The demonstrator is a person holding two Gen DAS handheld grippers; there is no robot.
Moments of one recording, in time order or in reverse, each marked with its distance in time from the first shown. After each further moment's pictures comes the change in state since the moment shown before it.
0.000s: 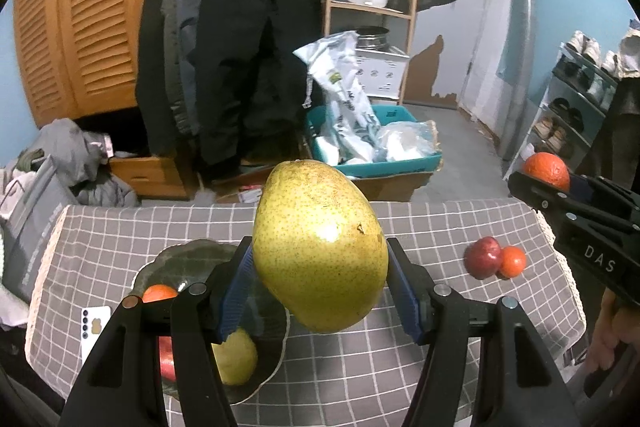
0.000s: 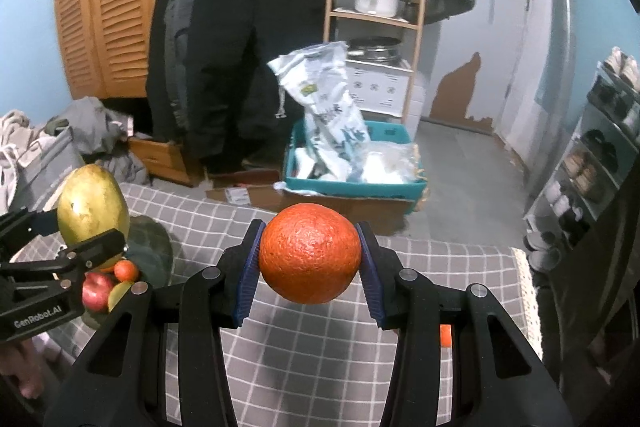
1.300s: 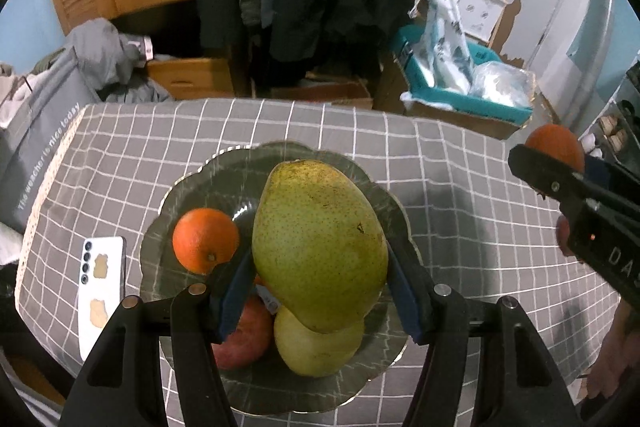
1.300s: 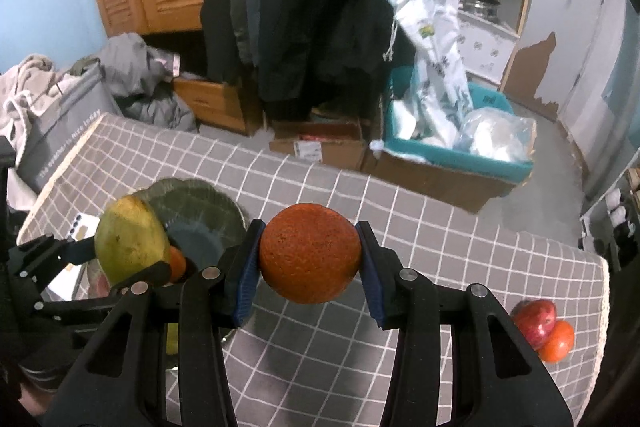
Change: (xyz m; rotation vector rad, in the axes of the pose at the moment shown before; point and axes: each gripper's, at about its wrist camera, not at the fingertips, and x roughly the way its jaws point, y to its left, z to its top) left arm 0.101 0.104 -0.056 -0.154 0.270 0.134; right arm 0.128 0.115 -0.015 -0.087 0.205 0.152
